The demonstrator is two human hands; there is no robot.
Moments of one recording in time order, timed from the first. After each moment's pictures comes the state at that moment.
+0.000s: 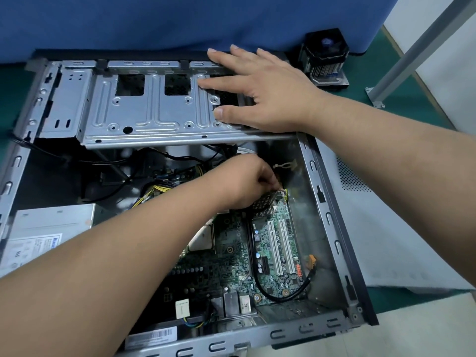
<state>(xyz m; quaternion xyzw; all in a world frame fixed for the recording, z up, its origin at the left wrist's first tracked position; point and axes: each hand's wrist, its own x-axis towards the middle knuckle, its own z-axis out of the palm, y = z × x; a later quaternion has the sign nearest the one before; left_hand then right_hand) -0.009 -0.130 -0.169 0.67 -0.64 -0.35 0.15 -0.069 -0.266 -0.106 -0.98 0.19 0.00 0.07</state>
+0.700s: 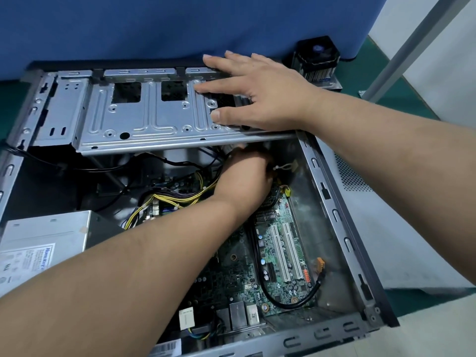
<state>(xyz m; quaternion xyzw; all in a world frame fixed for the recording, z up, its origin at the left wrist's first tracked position) -0.024 -0.143 -0.201 0.72 -0.64 -0.16 0.22 -0.070 -0.264 -0.102 -0.98 0.20 0.00 0.08</state>
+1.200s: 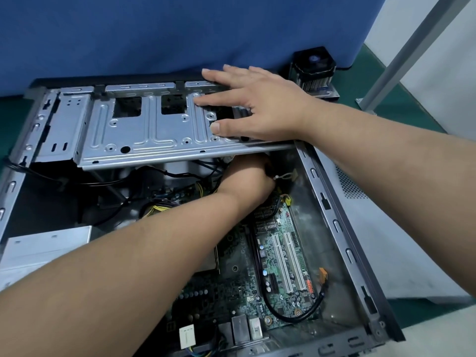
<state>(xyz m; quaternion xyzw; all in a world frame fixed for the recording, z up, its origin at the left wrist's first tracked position) -0.019 -0.161 -0.202 0.74 -0.59 -0.23 0.23 -0.070 -0.265 -0.100 -0.98 0.19 0.00 0.09</state>
